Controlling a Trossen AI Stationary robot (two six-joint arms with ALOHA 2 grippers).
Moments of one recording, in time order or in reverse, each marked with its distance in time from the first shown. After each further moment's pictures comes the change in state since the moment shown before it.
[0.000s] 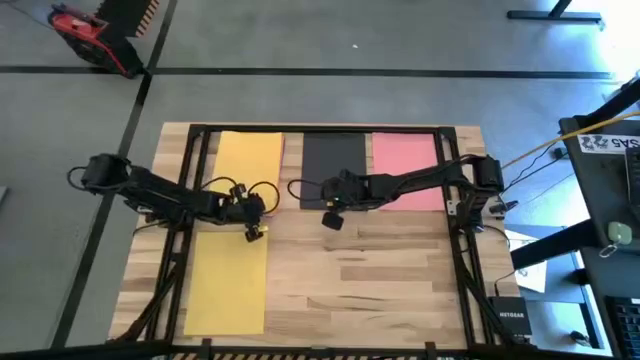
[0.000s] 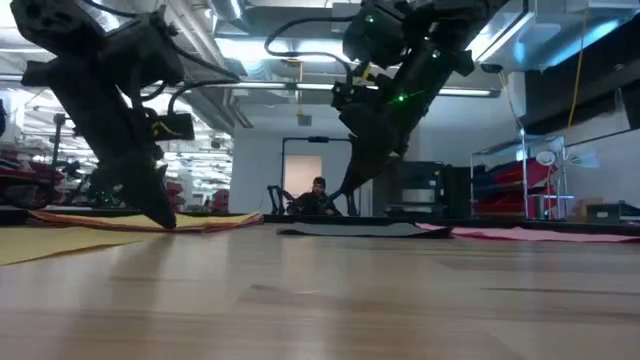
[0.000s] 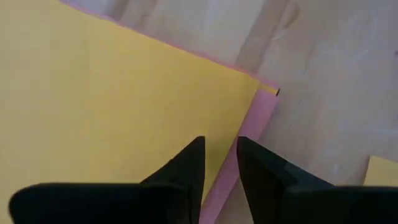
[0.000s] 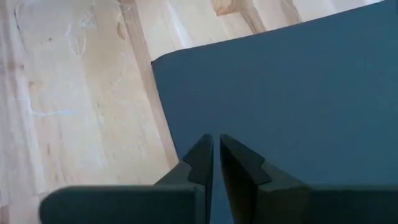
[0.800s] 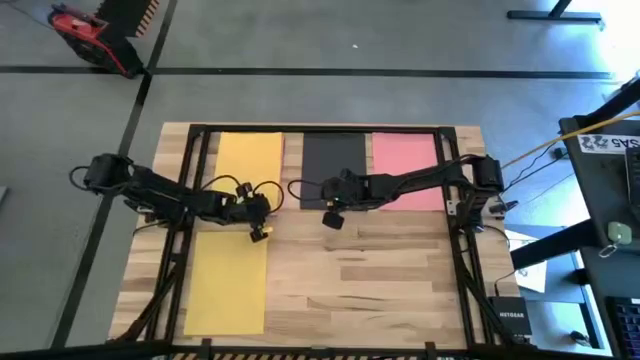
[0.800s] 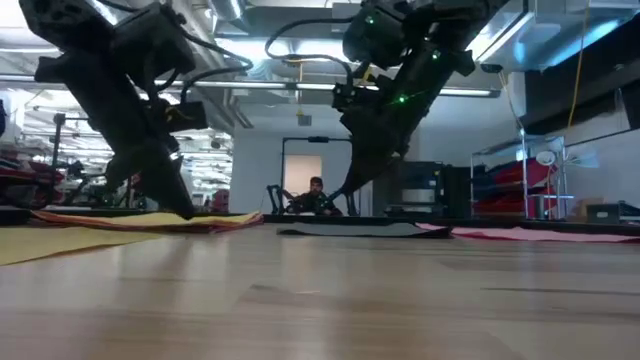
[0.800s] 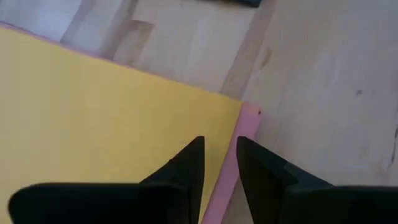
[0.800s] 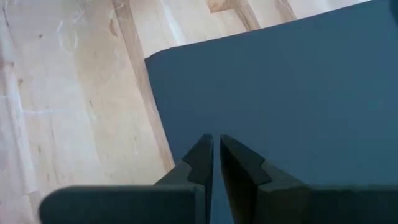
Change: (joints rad) left arm 0.000 0.013 0.039 0.038 0.000 0.062; right arm 0.000 0.000 0.000 -0.008 0.019 0.000
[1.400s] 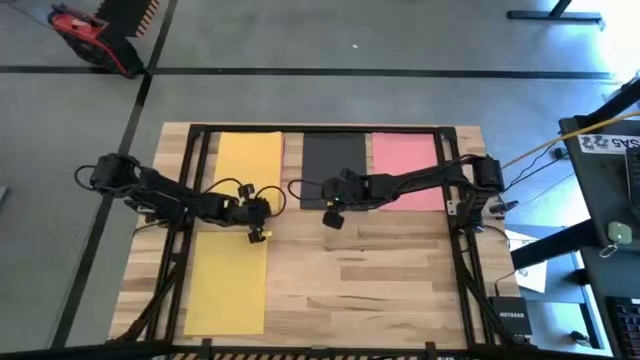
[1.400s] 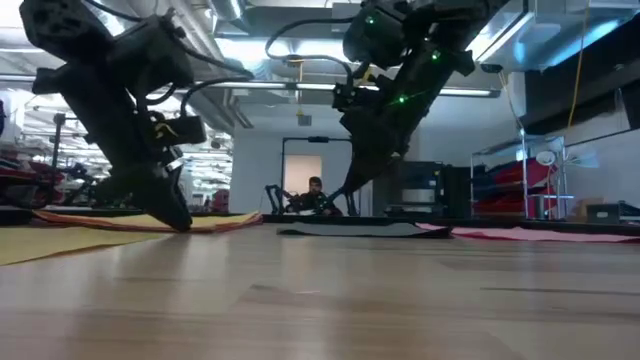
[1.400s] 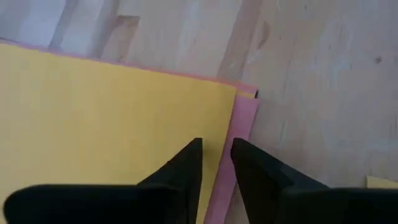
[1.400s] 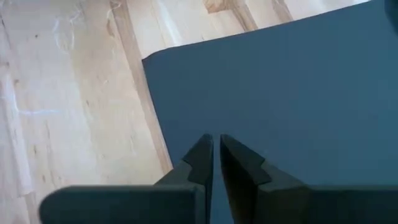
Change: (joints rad) left arm 0.000 0.076 0.012 -0.029 -0.009 0.093; right arm 0.000 0.000 0.000 0.000 0.008 -0.003
